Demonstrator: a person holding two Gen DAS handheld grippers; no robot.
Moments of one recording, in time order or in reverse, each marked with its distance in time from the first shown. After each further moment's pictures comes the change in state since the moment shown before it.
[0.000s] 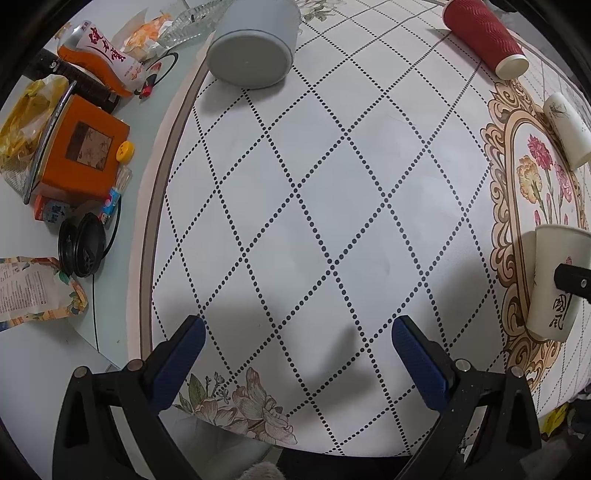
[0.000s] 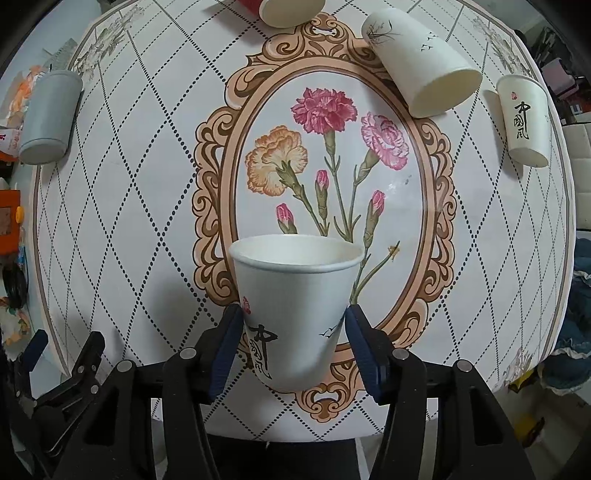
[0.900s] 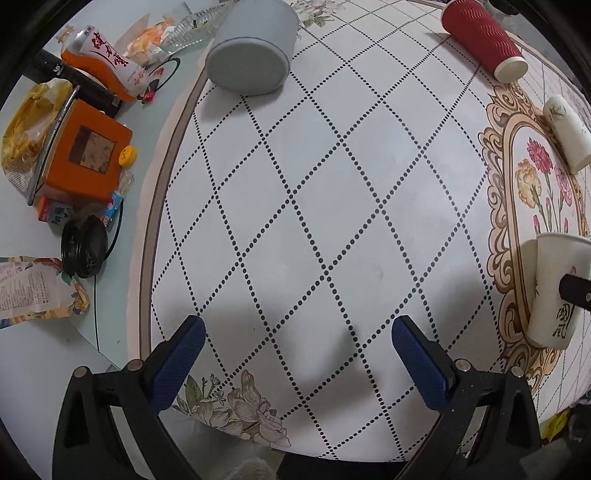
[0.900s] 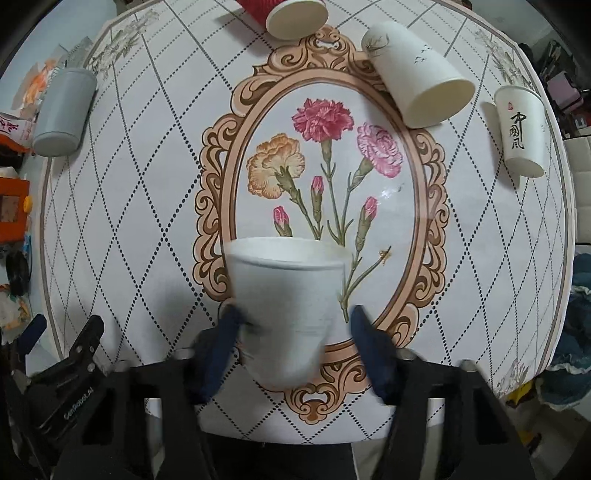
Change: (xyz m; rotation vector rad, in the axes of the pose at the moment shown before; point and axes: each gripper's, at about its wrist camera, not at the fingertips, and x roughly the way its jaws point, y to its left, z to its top) left arm -0.002 -0.007 0.001 -0.003 -0.022 0.013; right arm -0.007 -0.003 -0.008 -0.043 -0.040 0.007
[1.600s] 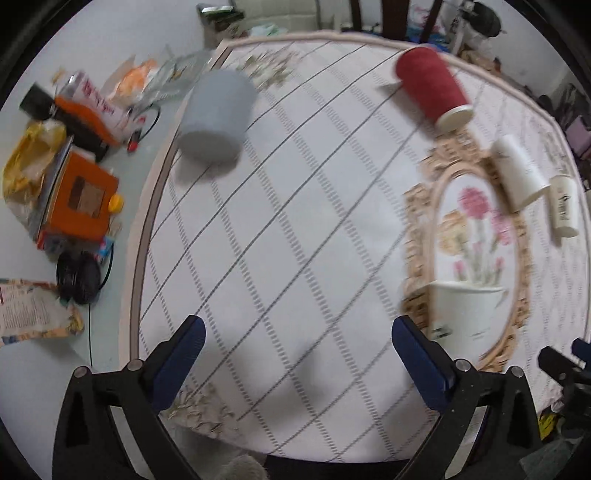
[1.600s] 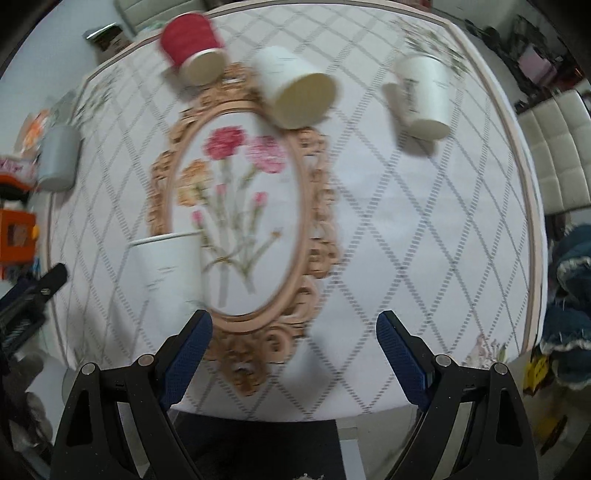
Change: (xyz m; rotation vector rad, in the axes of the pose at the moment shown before) left arm -0.054 -0.035 0.028 -0.010 -0.078 -0.074; right arm -0.045 -0.087 -0.041 0.086 -0.099 0.036
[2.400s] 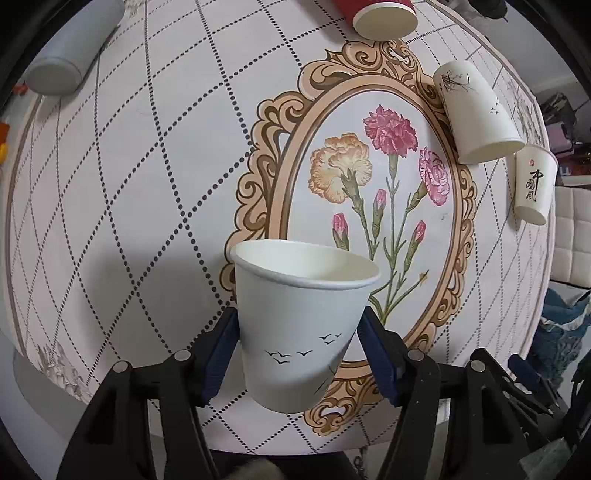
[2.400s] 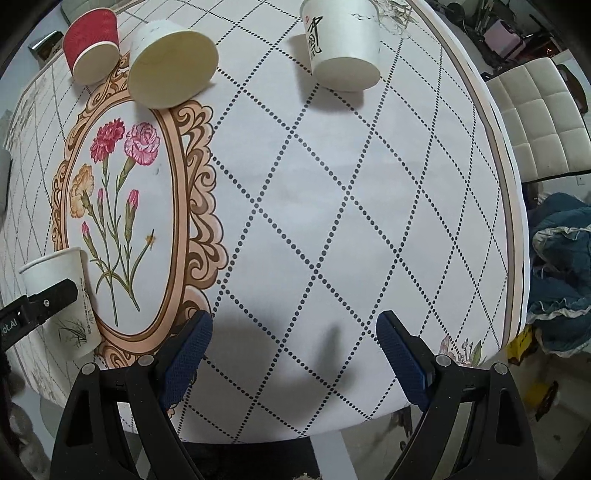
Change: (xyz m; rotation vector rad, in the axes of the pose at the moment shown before) left arm 0.059 -0.112 -0.001 -0.066 0.283 -0.302; right arm 0.057 -0.097 0.003 0.119 0.065 -0.129
